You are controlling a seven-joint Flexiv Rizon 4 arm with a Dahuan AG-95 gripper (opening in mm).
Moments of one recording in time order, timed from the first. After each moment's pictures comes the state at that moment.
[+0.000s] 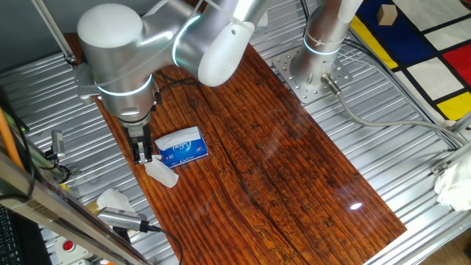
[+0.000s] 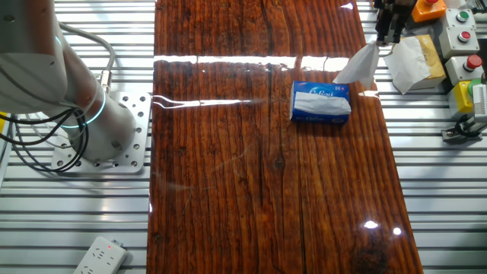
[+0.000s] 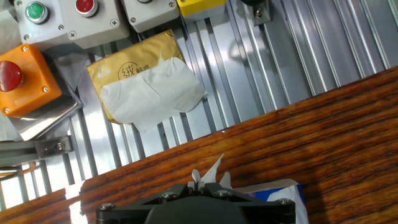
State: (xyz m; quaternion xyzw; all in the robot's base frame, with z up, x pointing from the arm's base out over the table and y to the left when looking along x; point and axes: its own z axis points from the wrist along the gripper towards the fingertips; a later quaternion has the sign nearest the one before) arm 0.663 0.142 0.180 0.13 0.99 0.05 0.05
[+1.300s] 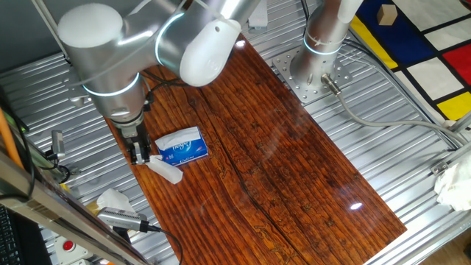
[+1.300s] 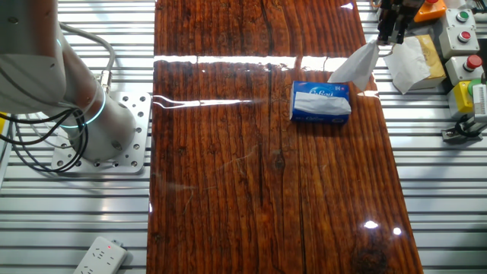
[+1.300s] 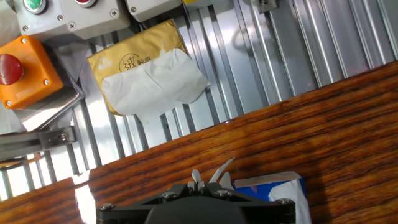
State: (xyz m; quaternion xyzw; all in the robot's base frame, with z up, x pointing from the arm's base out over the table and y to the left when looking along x) arm 0.663 0.143 0.180 0.12 0.99 0.05 0.02
